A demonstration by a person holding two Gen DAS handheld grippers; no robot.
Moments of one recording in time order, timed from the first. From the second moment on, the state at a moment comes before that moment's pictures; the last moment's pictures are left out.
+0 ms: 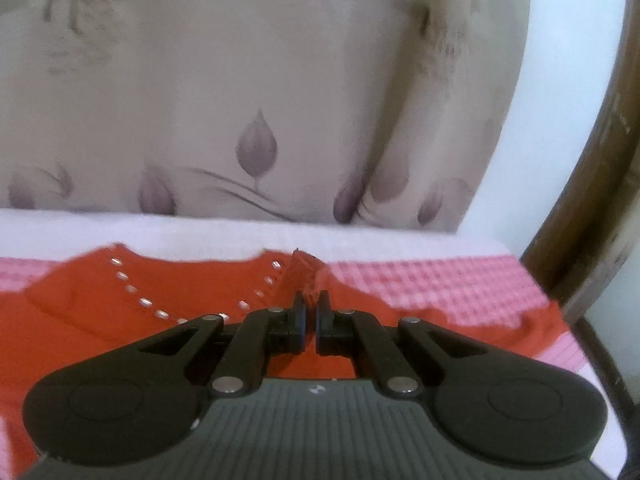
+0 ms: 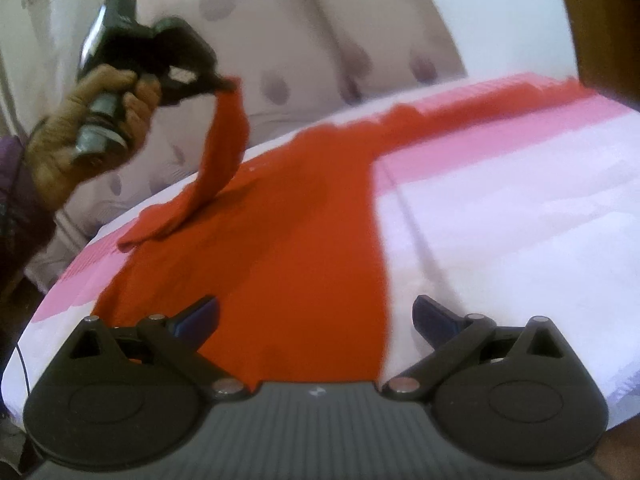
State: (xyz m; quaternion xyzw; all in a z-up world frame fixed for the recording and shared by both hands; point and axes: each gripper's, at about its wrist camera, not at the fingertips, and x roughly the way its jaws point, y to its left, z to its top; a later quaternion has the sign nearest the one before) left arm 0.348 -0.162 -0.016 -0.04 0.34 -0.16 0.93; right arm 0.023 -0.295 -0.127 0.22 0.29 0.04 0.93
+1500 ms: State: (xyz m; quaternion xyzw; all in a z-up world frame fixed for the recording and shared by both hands) left arm 0.235 0.008 -0.126 -0.14 0.27 0.04 0.95; right arm 0.275 -0.297 -0.133 0.08 0.28 0.13 0.95
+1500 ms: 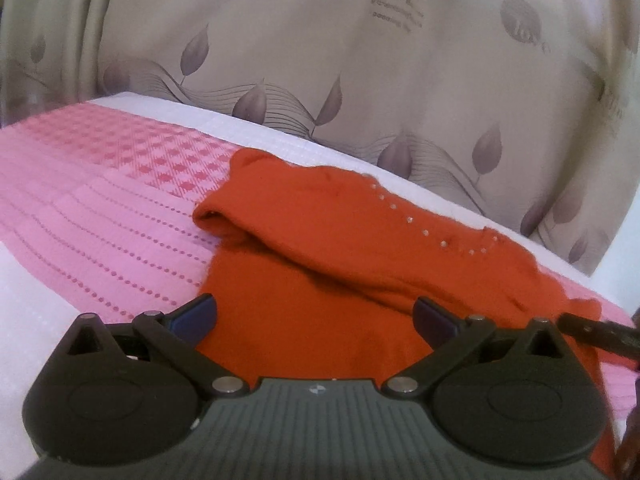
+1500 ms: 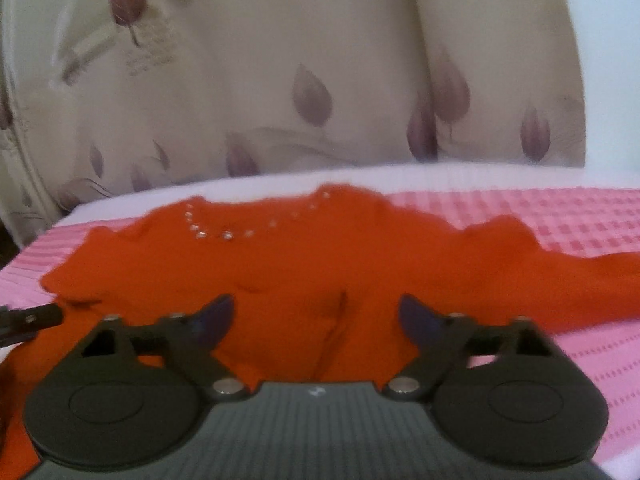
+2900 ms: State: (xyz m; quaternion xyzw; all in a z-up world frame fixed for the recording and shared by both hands) left arm 0.235 0.010 -0.128 -0.12 0.28 0.04 0.95; right arm 0.318 -0.349 -0.139 0.04 0.28 0.07 0.96
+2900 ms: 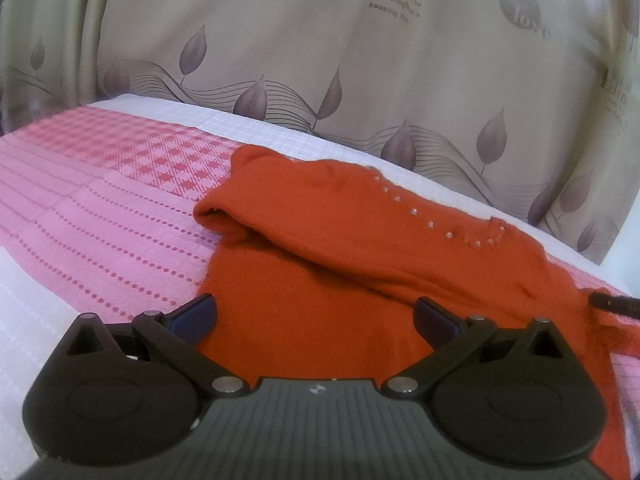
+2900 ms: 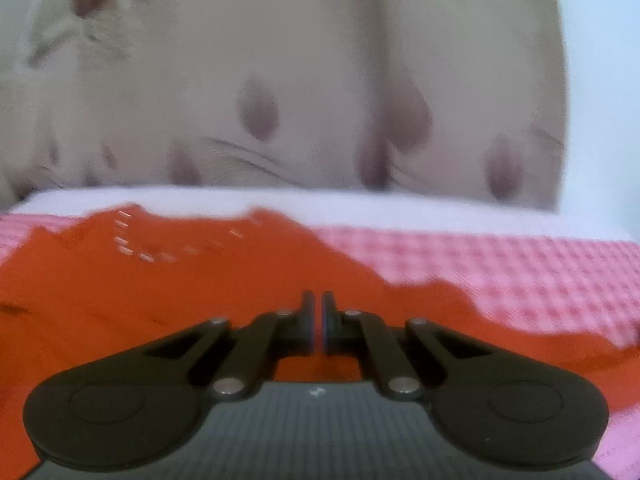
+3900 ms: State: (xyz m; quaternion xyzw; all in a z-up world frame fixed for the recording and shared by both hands) left arm 0.237 0.009 -0.129 -0.12 0.28 0.05 0.95; right arm 0.283 -0.665 -0.173 0.38 0.23 -0.14 0.88
